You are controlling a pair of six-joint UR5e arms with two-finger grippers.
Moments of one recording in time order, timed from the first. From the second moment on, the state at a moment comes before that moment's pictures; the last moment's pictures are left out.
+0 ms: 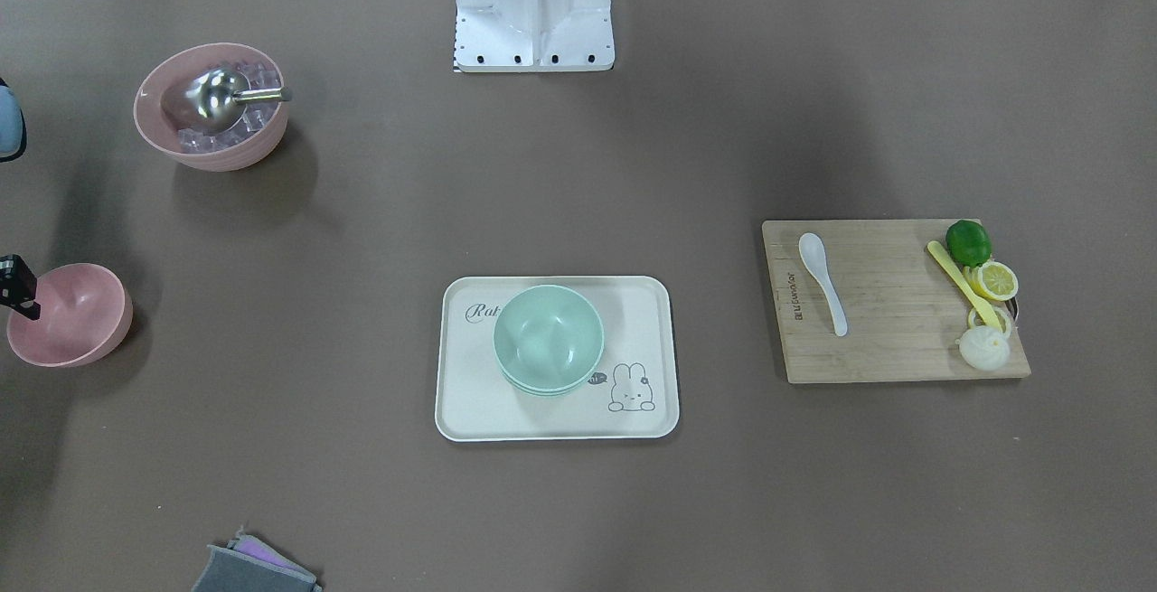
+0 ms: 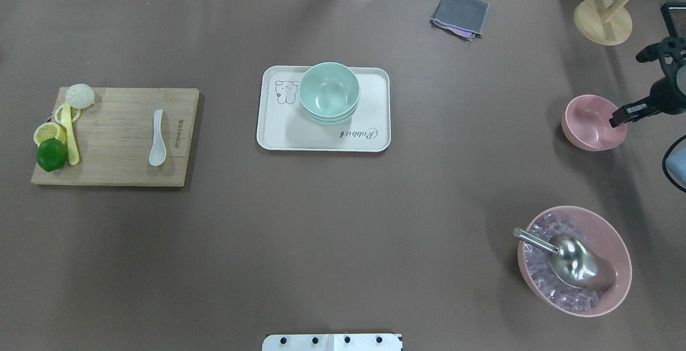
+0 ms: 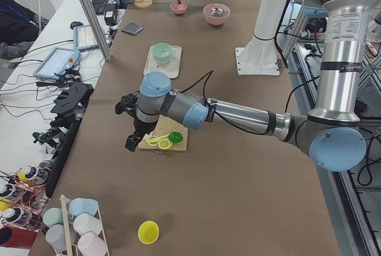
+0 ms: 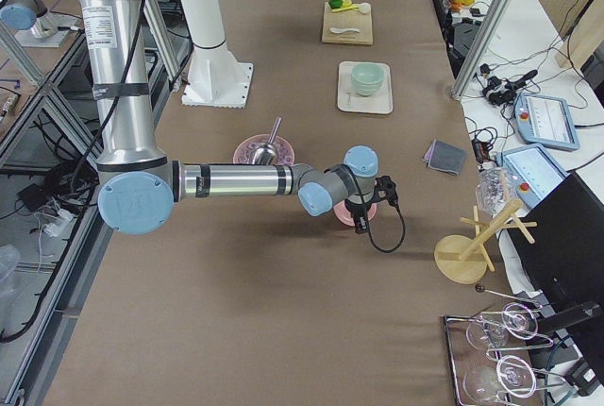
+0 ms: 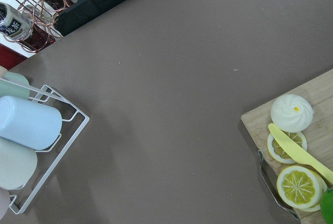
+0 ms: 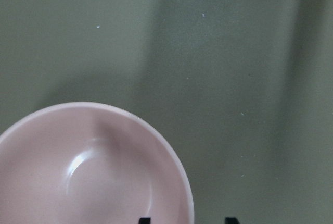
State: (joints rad) left arm -1.52 -1.61 -1.73 -1.85 -2.21 0.13; right arm 1.15 -1.48 1.45 -1.06 2.20 0.37
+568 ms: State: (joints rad) left arm -1.52 -1.61 -1.73 -1.86 -2.21 0.13; right arm 1.15 -1.47 1.46 -1.05 2.20 0.39
